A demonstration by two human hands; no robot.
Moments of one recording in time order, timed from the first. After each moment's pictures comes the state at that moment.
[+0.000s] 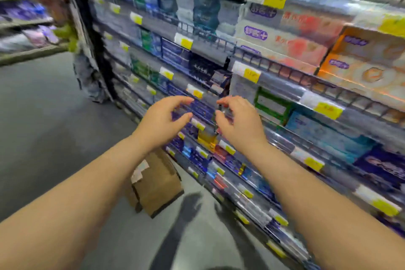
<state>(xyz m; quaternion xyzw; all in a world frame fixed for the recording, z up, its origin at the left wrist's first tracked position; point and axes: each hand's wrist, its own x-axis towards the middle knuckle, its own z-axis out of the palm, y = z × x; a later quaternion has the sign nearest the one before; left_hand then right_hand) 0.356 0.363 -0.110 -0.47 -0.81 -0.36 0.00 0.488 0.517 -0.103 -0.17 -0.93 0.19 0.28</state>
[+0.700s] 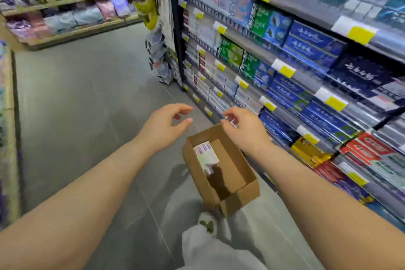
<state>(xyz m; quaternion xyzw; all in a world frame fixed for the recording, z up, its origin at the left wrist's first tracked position) 0.037 0.110 -0.198 -0.32 -0.88 -0.35 -0.07 0.141 0.307 -0.199 -0.16 -0.93 0.32 0.10</state>
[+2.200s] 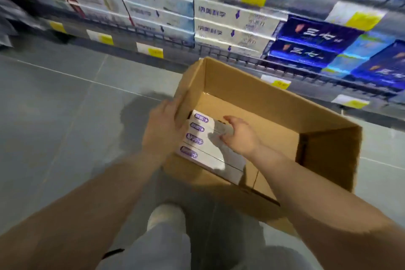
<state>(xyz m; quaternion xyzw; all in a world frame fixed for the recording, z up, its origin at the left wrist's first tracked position) -0.314 0.297 -0.823 -0.50 -0.81 -0.18 -0.24 -0.128 0.391 -0.876 -0.51 -0.76 0.39 -0.08</state>
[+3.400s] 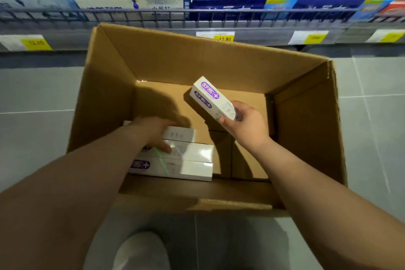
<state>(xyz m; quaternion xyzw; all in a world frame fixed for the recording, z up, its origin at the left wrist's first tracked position) -0.255 0.396 -0.974 -0.64 -0.59 0.27 -0.41 -0.014 0.392 -0.957 -0.69 -0.59 0.39 0.13</state>
